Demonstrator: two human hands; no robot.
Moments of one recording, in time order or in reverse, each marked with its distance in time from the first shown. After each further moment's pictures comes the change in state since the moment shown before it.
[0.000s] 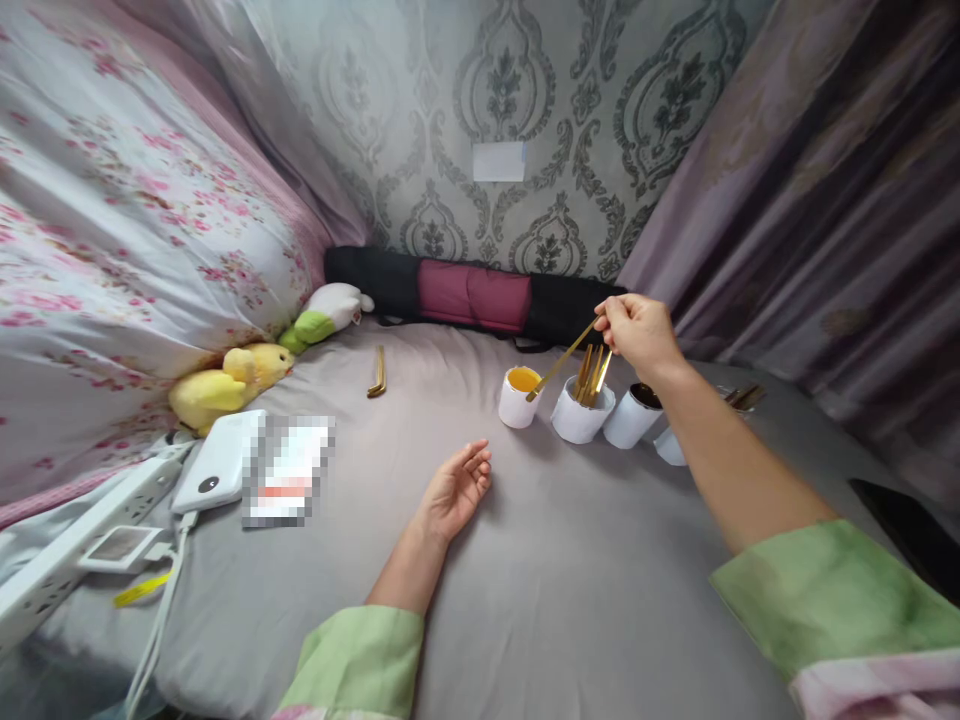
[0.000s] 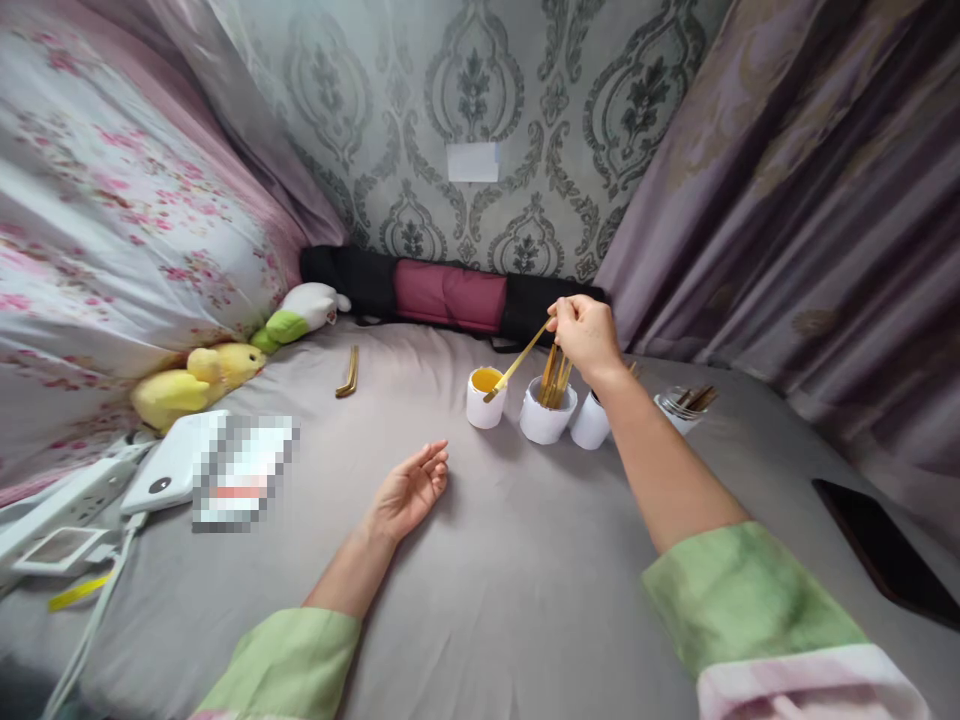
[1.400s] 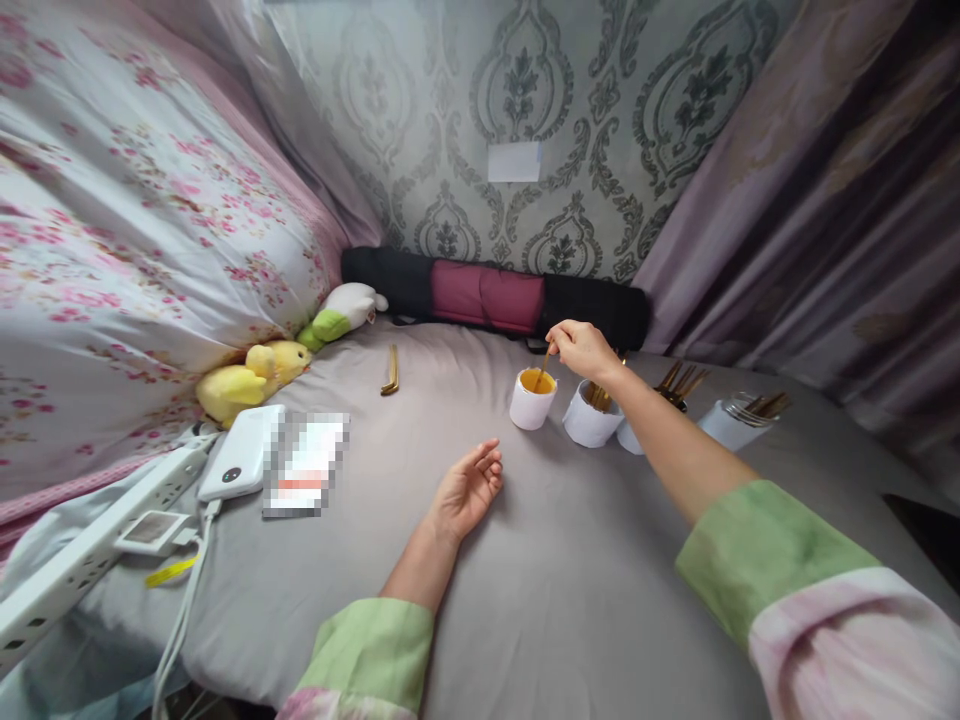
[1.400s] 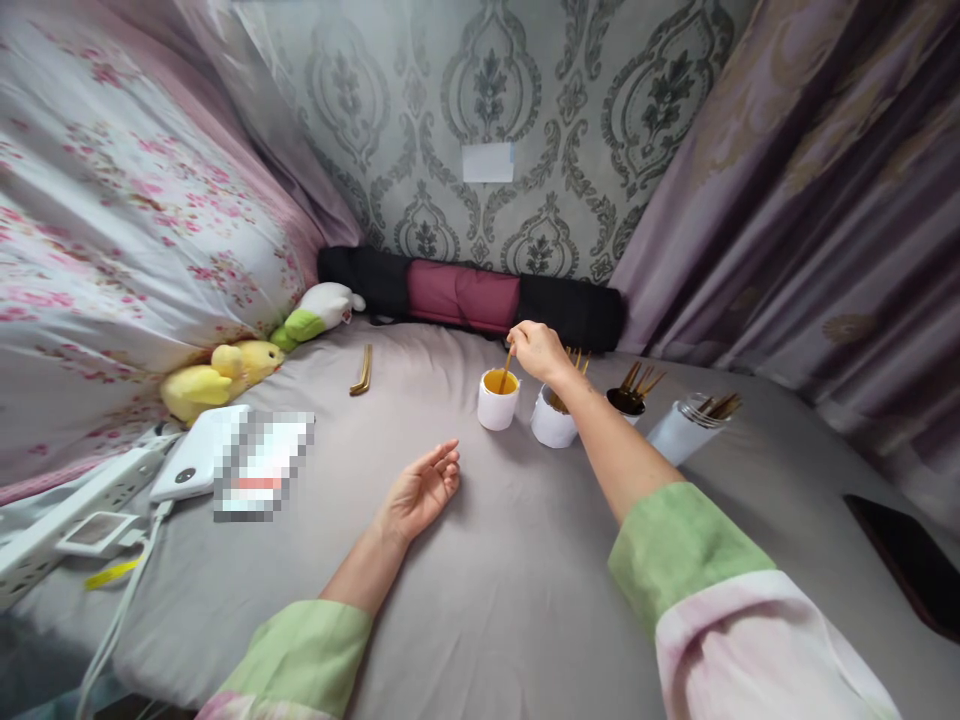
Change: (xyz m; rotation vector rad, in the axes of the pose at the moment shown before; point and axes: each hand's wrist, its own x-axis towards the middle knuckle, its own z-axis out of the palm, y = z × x) left_hand 0.003 -0.002 -0.002 -0.048 -0.023 0.000; right_hand 0.002 0.023 0.061 -0.352 -0.401 -0.141
